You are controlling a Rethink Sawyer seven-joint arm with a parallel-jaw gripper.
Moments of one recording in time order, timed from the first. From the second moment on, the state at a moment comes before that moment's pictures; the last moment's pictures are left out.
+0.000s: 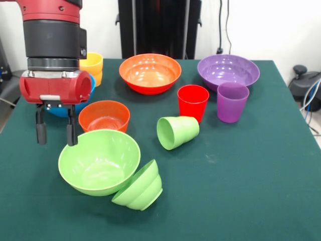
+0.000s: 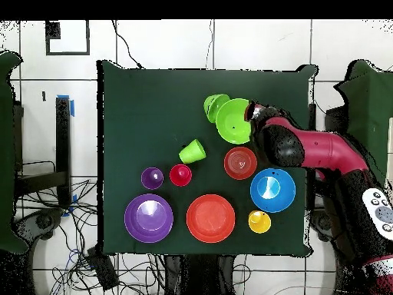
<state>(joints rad) -0.86 -0.56 0.57 1.53 -0.62 0.26 1.95</state>
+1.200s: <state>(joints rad) -0.84 -0.56 0.57 1.53 -0.62 0.20 1.95</state>
